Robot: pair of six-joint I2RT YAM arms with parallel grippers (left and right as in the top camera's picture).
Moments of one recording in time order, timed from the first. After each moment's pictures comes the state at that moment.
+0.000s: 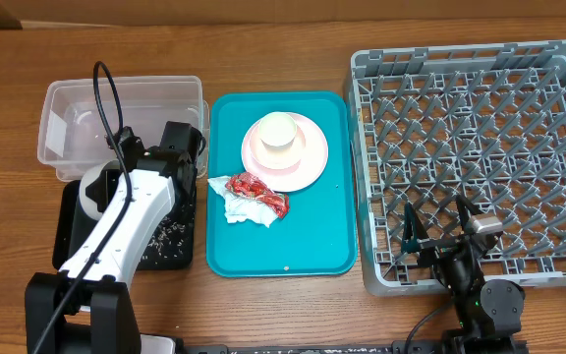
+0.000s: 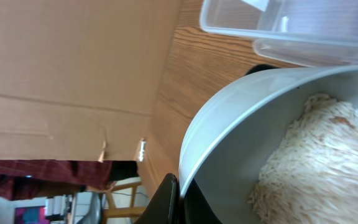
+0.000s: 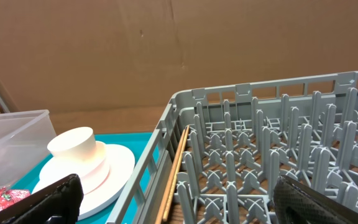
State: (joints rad) left arm -0.14 1.57 1.04 -1.01 -1.17 -0.37; right arm 0.09 0.01 0.02 -0.02 -0.14 0.18
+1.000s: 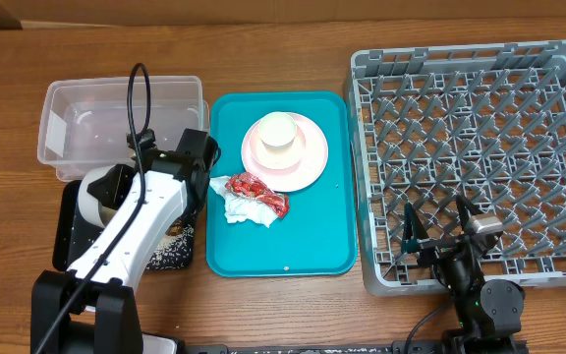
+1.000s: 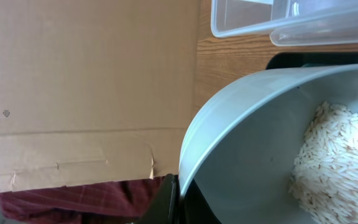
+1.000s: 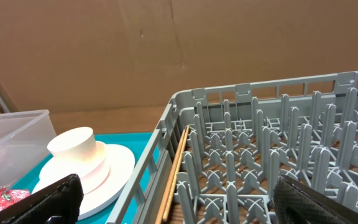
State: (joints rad) left arm -0.22 1.57 1.04 -1.10 -1.28 -0.22; right arm 0.09 0.01 0.02 -0.02 -0.14 0.18
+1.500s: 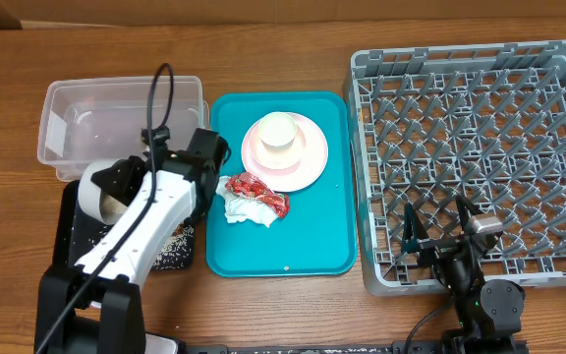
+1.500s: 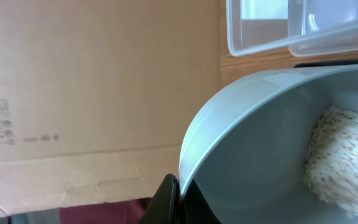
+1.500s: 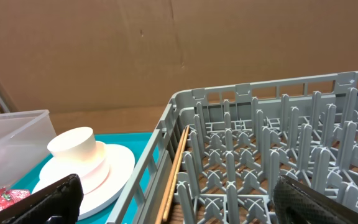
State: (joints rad) left arm -0.28 1.59 1.04 -1.05 -1.39 -0.09; right arm 0.09 0.01 0.02 -0.02 -0.14 0.18
